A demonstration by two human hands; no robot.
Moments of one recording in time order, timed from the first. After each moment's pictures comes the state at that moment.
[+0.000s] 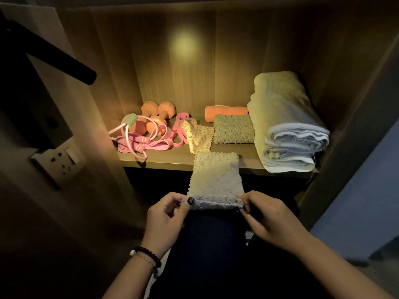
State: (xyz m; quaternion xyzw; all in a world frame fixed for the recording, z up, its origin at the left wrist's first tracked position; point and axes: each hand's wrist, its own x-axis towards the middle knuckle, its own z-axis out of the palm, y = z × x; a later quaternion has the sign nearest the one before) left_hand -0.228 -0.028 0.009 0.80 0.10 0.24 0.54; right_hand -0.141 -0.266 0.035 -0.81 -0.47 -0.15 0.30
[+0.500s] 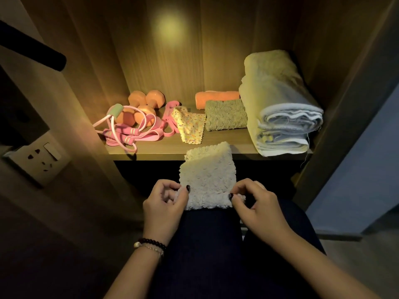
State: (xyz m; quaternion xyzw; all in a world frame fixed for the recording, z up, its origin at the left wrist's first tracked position) left_hand -0.216 -0.041 0.000 0.79 0.16 0.30 0.51; right_hand -0.162 -0.245 0.011 -0.84 -0.25 -0.08 0.48
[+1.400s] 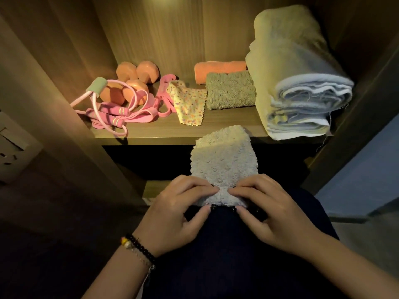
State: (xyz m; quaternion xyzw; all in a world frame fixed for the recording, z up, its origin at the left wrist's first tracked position) left_hand -0.213 -0.037 0.018 0.92 -0.19 0.17 0.29; right_hand -0.146 -0.259 -0.003 -0.82 -0.45 -0.14 0.31
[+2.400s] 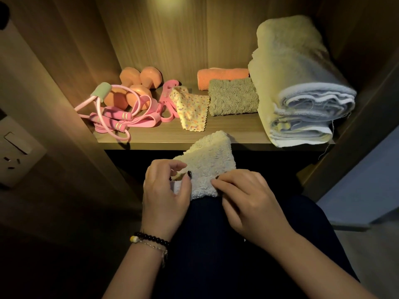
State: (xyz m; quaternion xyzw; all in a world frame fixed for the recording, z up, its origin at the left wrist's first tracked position) left_hand -0.188 -0.034 0.015 0.88 0.08 0.34 0.32; right_hand -0.142 -0.211 0.003 -0.83 -0.42 -0.26 0.26
